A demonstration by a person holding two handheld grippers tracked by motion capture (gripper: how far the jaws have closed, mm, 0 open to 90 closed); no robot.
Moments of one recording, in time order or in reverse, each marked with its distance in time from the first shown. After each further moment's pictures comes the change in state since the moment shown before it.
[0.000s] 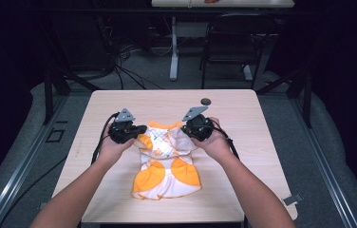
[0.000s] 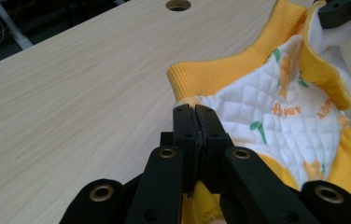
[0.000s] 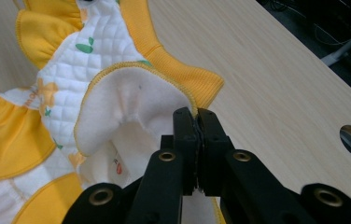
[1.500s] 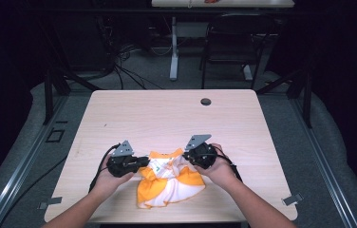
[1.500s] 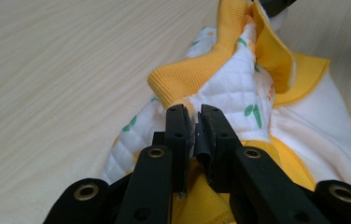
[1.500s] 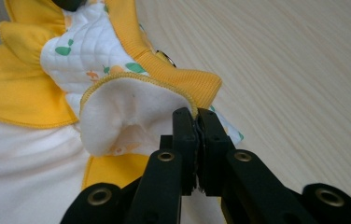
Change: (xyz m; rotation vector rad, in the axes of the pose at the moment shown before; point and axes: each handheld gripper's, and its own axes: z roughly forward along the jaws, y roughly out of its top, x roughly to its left) left arm -0.058 -0.072 -0.016 0.022 -0.173 0.010; right arm 0.053 -0.057 -0.006 0.031 0.098 -0.018
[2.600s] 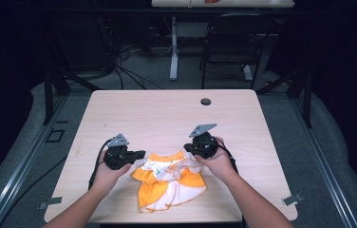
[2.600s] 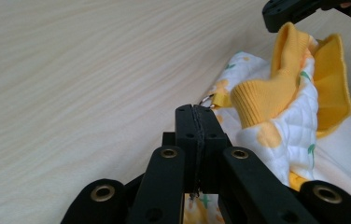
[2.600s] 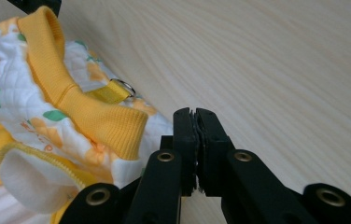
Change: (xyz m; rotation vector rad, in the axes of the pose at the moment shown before) left arm 0.020 0.008 -0.003 -0.022 0.032 -0.159; right arm -0.032 0.003 0.012 -0.043 0.034 0.169
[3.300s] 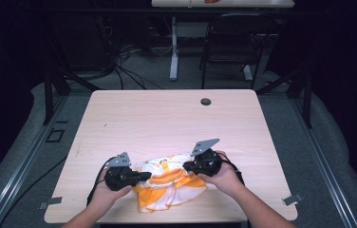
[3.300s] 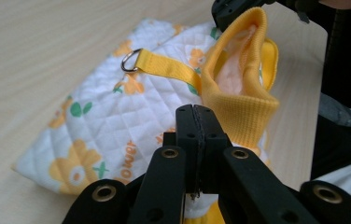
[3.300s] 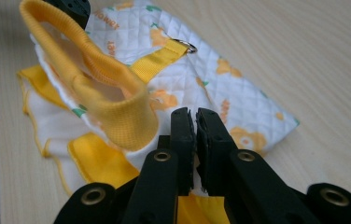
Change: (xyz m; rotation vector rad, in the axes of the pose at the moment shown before) left arm -0.051 -0.031 -0.016 0.025 -0.201 0.046; right arm 0.039 -0.026 -0.026 0.015 0.152 -0.095
